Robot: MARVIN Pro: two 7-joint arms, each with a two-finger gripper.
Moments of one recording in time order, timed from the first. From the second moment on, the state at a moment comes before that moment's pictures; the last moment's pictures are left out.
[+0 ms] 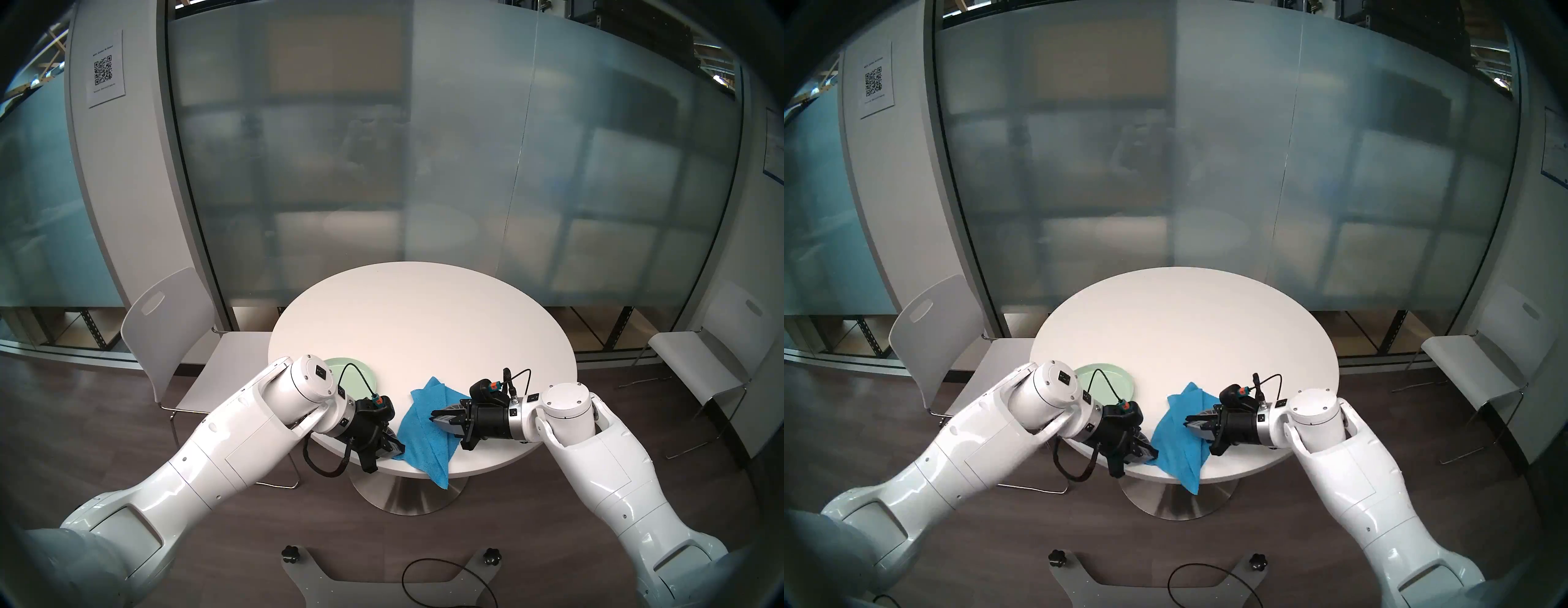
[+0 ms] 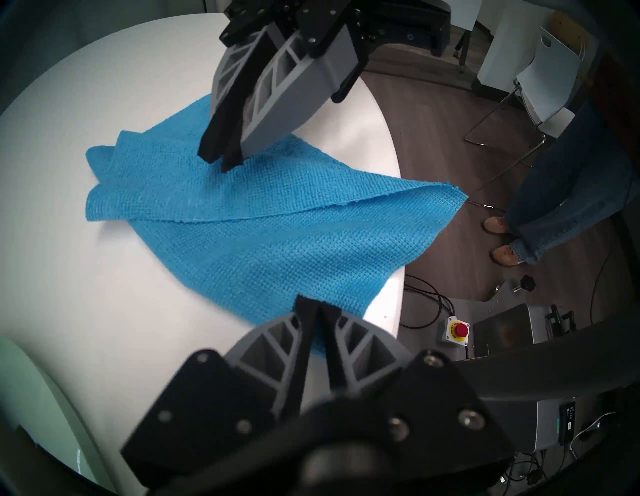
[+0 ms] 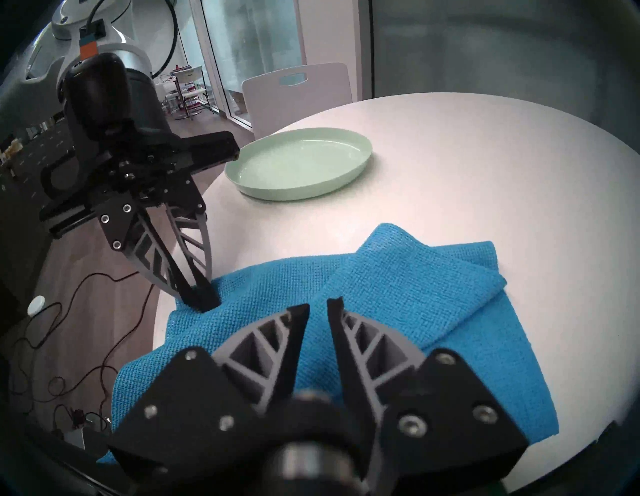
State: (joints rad) left arm 1.18 -1.10 -0.92 -1.49 0.12 0.50 -1.10; right arm -1.40 -1.11 1.31 -1.45 0.12 0.33 0.95
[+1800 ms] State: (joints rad) left arm 1.17 -1.10 -0.91 -1.48 0.11 0.50 -1.09; right arm -1.33 -1.15 1.24 -1.33 0.07 0.29 0.94
